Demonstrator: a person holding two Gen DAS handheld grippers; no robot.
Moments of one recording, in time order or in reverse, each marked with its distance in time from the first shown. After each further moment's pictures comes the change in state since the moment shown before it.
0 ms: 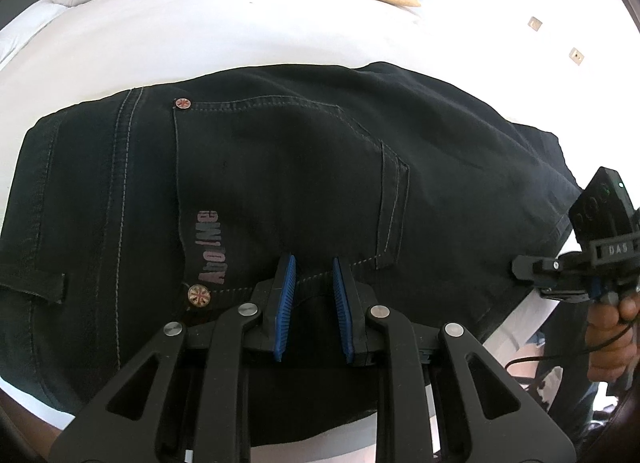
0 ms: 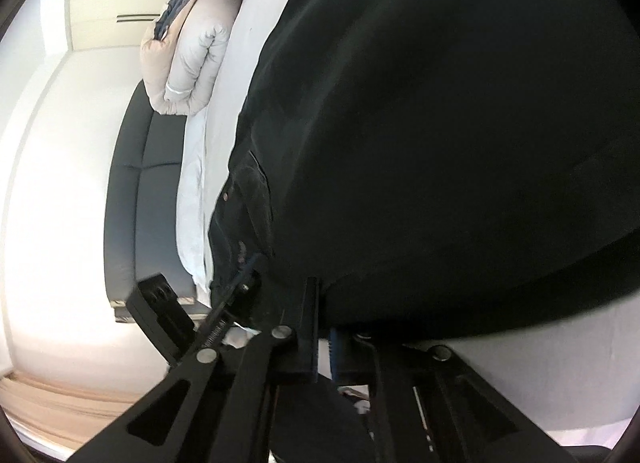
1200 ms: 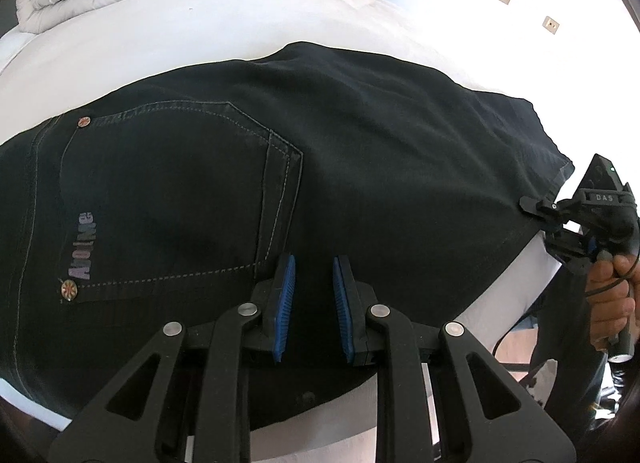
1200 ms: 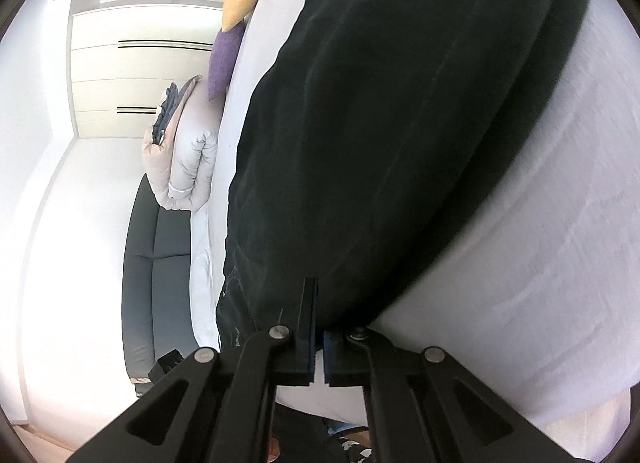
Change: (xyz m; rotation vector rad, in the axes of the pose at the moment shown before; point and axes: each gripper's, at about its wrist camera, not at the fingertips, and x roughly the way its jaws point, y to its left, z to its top) left arm 0.011 -0.075 -0.010 0.090 0.003 -0.035; right arm -0.109 -0.077 0.016 0.144 -0.306 0.040
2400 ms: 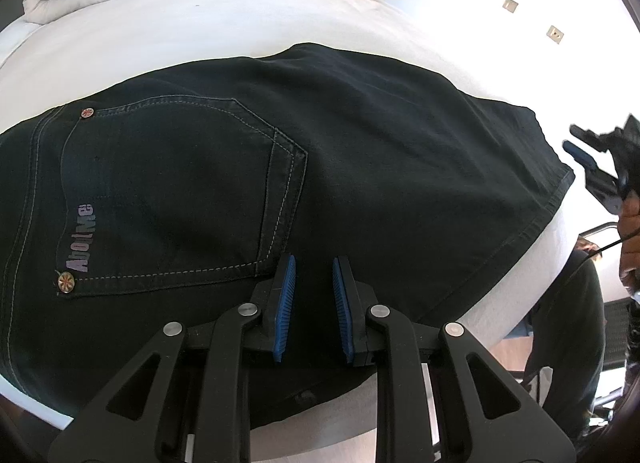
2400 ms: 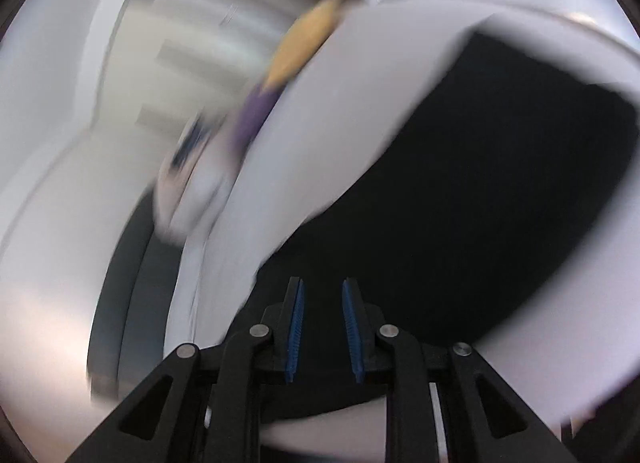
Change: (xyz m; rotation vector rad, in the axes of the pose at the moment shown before) left arm 0.003 0.005 0.002 -0.025 -0.005 -0.006; right arm -0.050 0.079 0.057 -0.239 -0.139 -0.061
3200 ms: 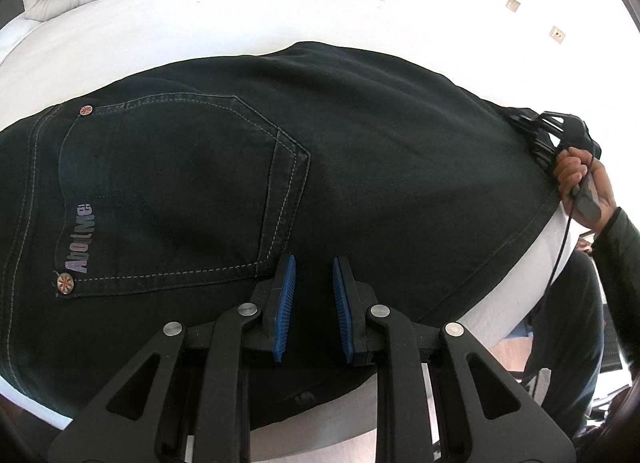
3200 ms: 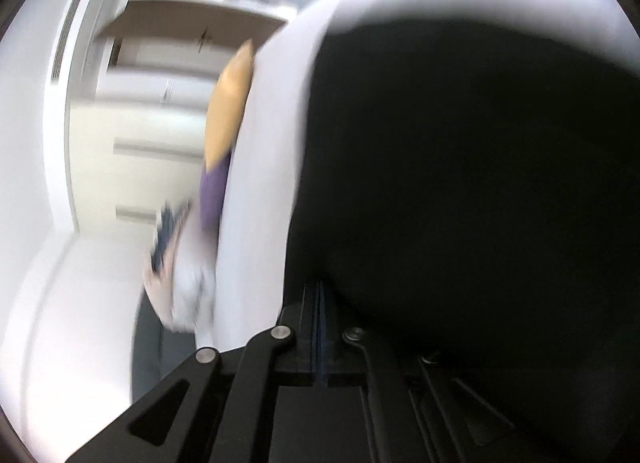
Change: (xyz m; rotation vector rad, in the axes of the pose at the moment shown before) left arm 0.002 0.000 0.002 -0.006 0.008 0.000; right arm 0.011 -0.153 0.096 0.385 -0.239 0.001
